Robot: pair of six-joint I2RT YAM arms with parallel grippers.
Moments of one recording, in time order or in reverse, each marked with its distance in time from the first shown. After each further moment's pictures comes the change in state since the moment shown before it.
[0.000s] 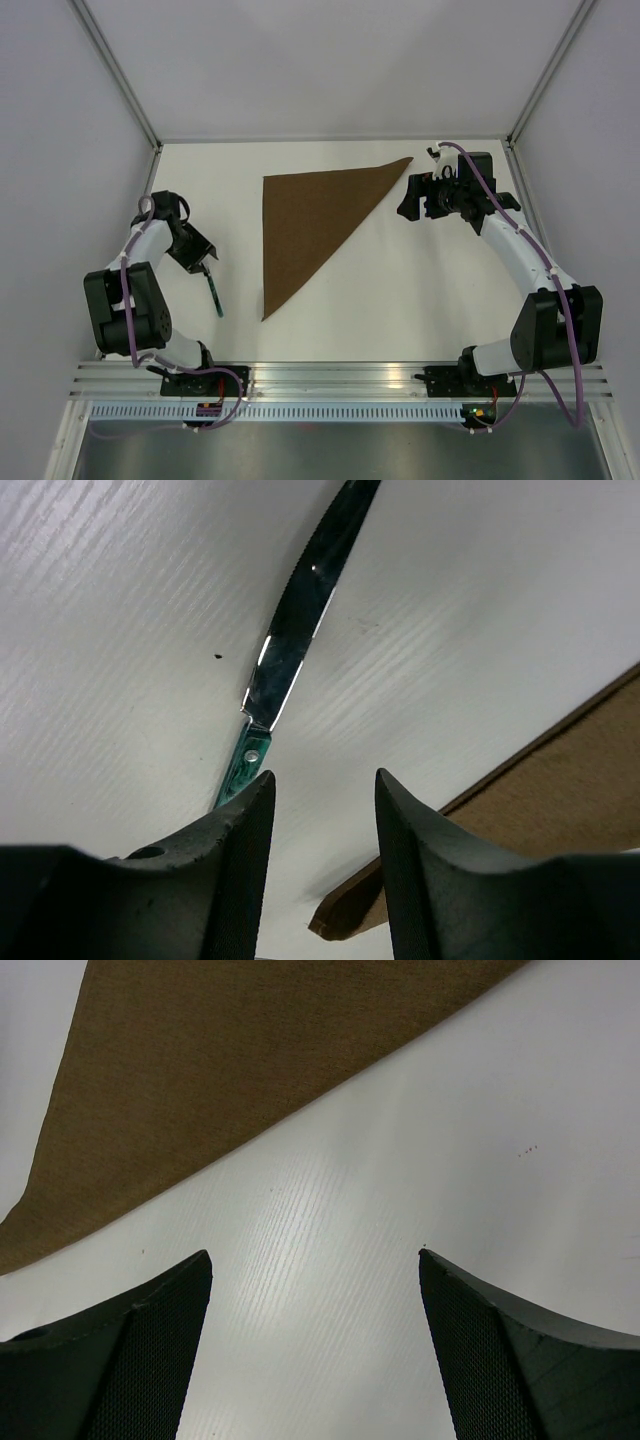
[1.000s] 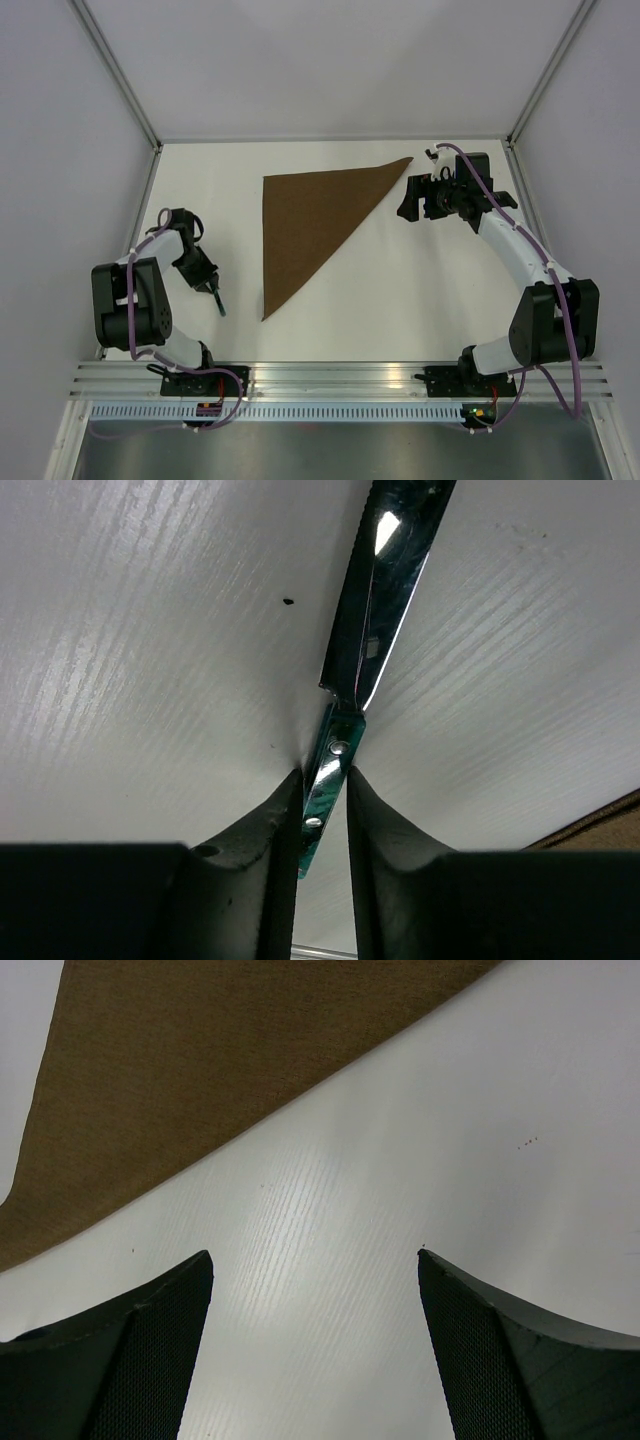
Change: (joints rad) left arm -0.054 0.001 -0.130 0.016 -0.081 0.117; right arm 0.000 0.030 0.000 0.000 0.010 -0.003
